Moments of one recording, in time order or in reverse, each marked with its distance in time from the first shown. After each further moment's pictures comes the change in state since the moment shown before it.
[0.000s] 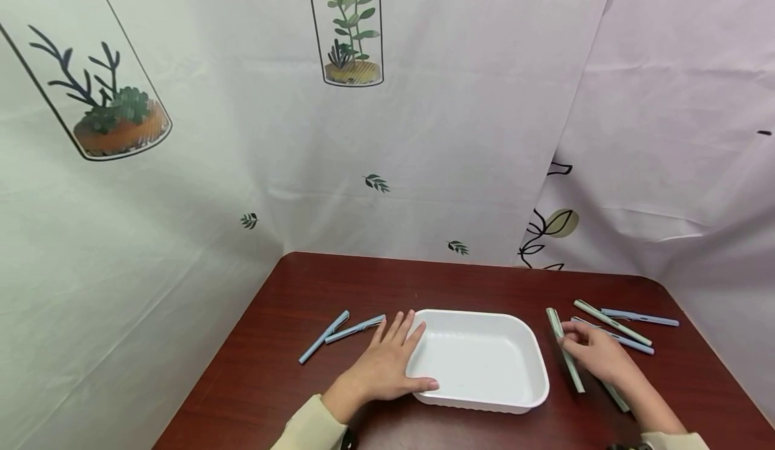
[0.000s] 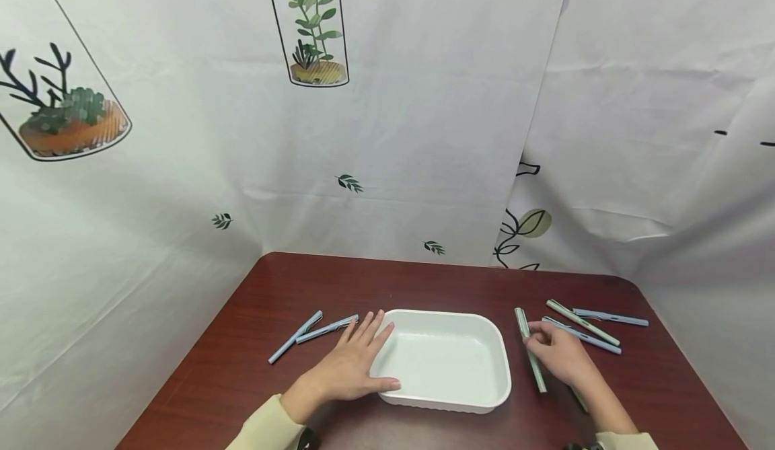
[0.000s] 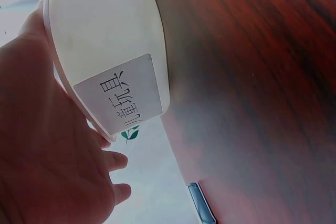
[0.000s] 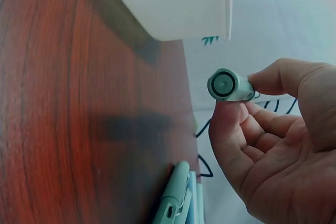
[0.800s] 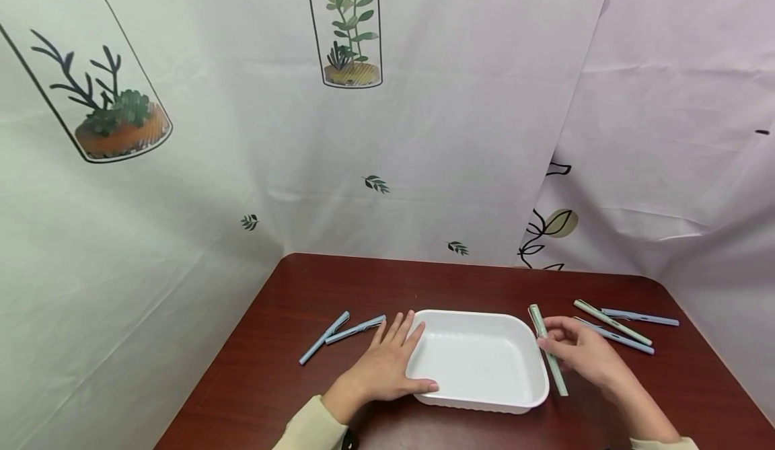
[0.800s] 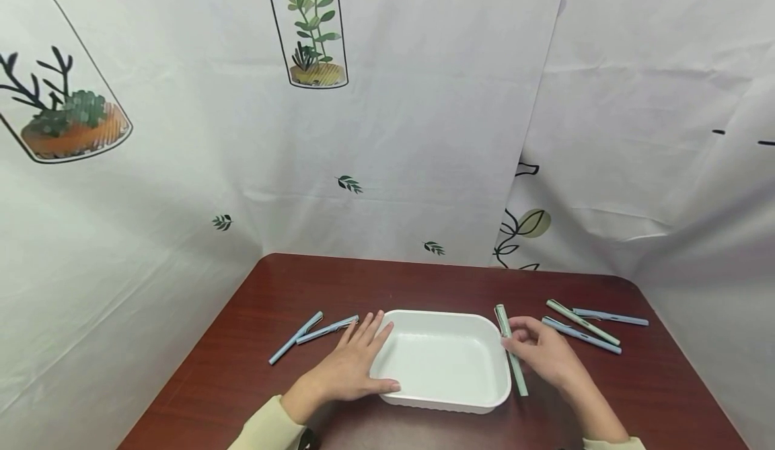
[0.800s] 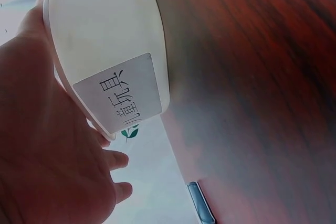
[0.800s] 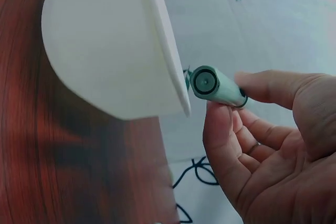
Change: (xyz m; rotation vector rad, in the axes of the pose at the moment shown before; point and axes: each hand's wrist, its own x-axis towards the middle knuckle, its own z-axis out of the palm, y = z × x) left_hand 0.001 -0.002 0.004 0.005 0.009 0.012; right_hand -0.012 -0.038 0.010 0.314 -0.081 0.023
